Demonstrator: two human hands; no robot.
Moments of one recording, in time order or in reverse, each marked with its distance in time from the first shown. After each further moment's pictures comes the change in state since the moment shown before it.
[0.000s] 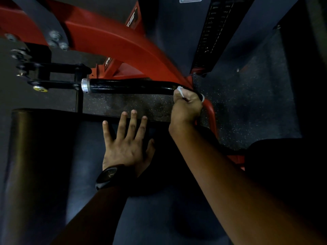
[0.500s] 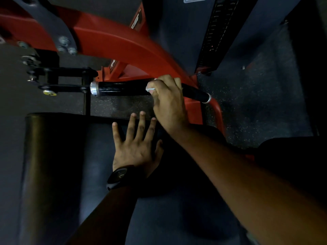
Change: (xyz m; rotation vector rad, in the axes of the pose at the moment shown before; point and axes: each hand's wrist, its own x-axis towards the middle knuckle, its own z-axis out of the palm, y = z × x) left_hand 0.001 -0.001 -0.002 -0.014 -0.015 0.034; right_hand -0.018 -0.001 0.015 -0.774 -0.457 -1.039
